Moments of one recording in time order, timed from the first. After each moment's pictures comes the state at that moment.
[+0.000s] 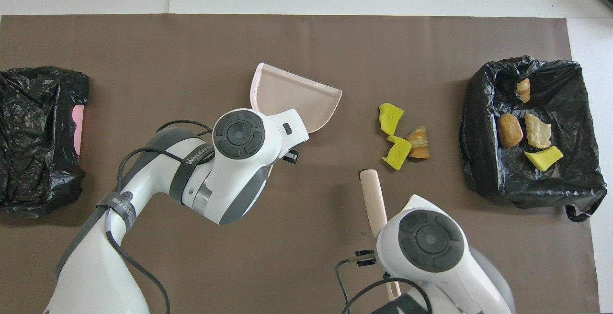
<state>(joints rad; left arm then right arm) -0.59 0.29 -0.02 -1.86 0.00 2.24 -0.14 0.41 -0.23 0.12 -2.28 0.06 1.83 0.39</state>
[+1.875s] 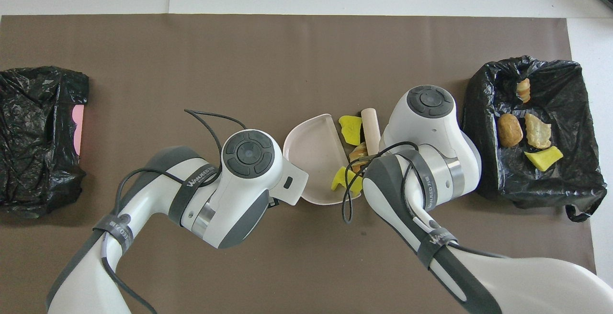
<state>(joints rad) -0.63 0.20 -0.03 -1.98 0.00 2.12 0.66 0.25 0.27 0.13 -1.93 0.11 1.91 0.18</state>
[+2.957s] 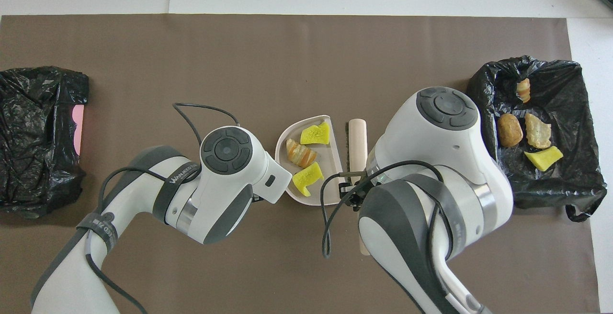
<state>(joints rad) -0.58 0.19 -0.02 -2.02 0.00 2.18 0.84 0.32 0.06 0.13 -1.87 0.24 1.65 0.41</state>
